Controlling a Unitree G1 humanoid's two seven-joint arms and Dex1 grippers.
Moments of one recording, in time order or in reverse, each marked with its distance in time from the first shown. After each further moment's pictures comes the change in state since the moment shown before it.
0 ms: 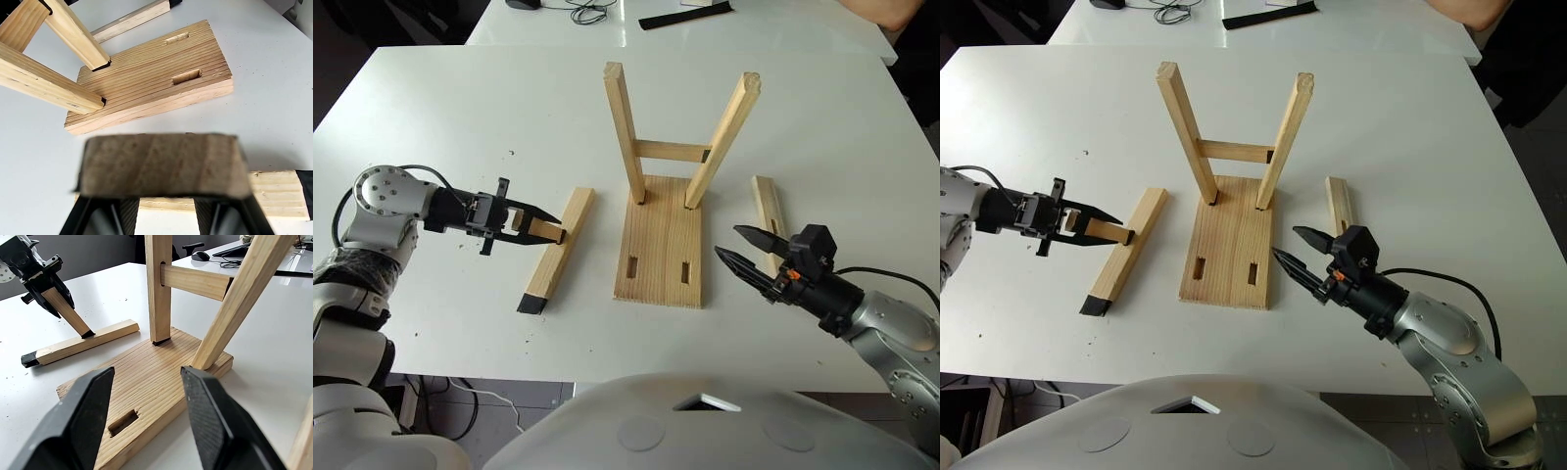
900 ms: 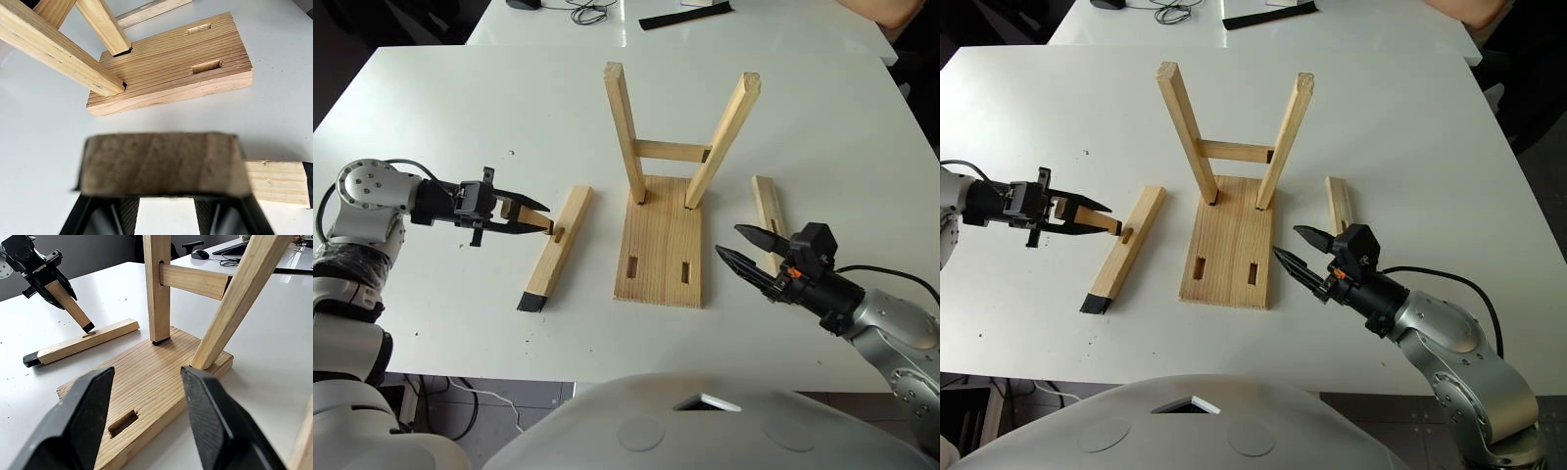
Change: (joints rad) left arm -0.033 -0.005 0.045 0.078 0.000 0.034 0.000; right arm -0.015 -0.004 -0.003 0.002 0.019 0.012 -0.009
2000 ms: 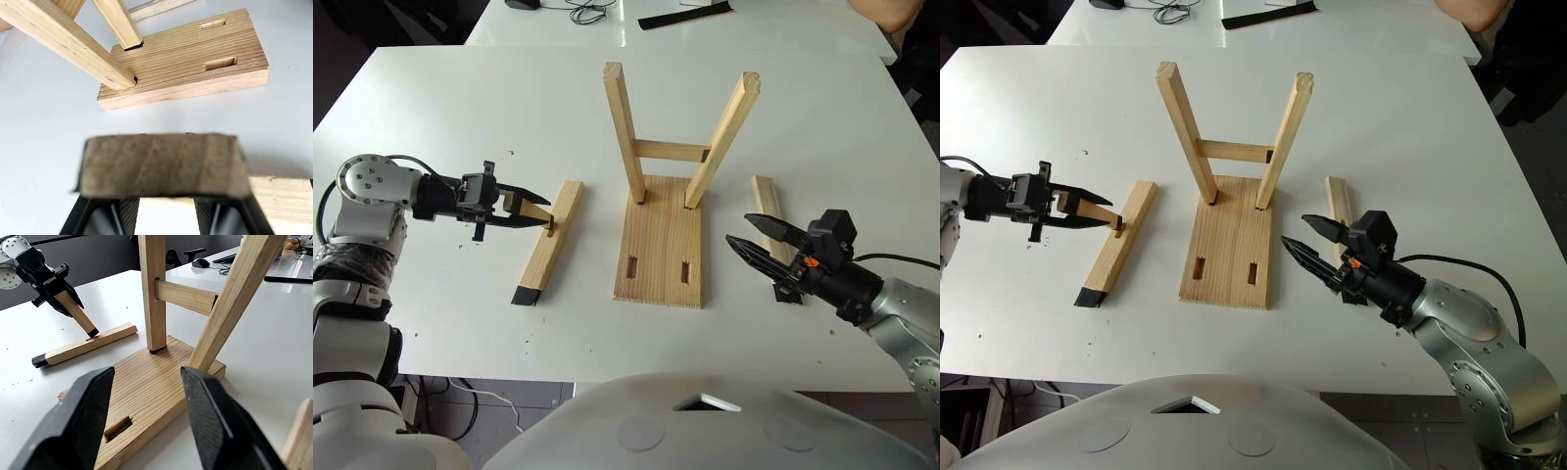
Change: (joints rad) left arm -0.001 -0.048 0.134 0.020 0.120 0.060 -0.001; right arm -0.038 -0.050 -0.089 0.025 0.103 0.023 0.033
